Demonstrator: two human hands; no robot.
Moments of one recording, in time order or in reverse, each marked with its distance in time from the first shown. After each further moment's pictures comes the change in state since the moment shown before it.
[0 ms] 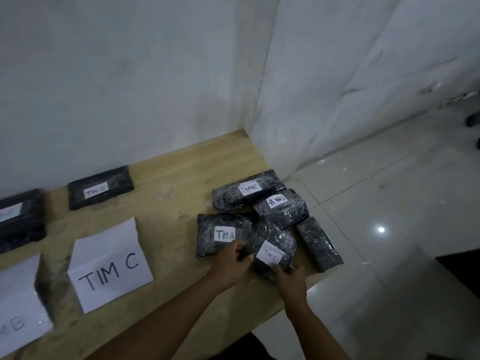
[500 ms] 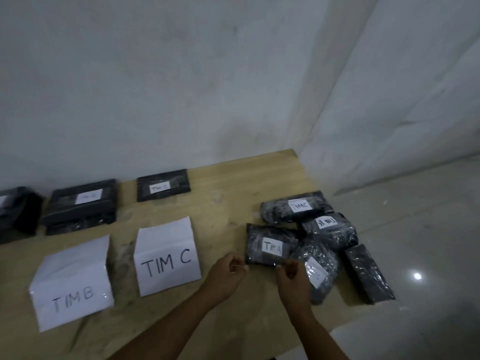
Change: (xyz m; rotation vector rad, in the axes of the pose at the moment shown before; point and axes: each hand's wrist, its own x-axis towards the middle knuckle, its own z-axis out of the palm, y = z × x) left_hand -0.051 -0.059 -0.102 -0.139 0.166 -0.045; right_hand -0.065 -0.042 0.083 -0.065 -0.117 -0.343
